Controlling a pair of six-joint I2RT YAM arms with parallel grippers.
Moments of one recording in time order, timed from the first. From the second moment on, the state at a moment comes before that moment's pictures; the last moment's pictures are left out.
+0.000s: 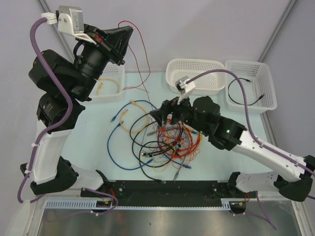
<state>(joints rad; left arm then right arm) -0.80 1.37 2.23 -0.43 -0.23 -0.15 1.04 1.15 1.30 -0.24 0.17 0.34</state>
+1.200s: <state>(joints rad) -0.80 1.27 2.04 -0.41 -0.20 -0.18 0.98 1.21 1.21 -0.09 0.15 0.32</state>
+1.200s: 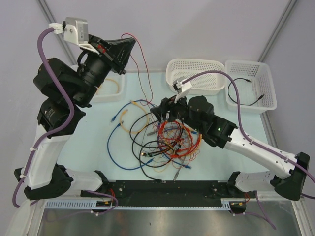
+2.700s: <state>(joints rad) -0.80 0.79 0.95 -0.23 -0.57 -0.49 0.86 1.22 1.93 -0.35 0.37 0.20</state>
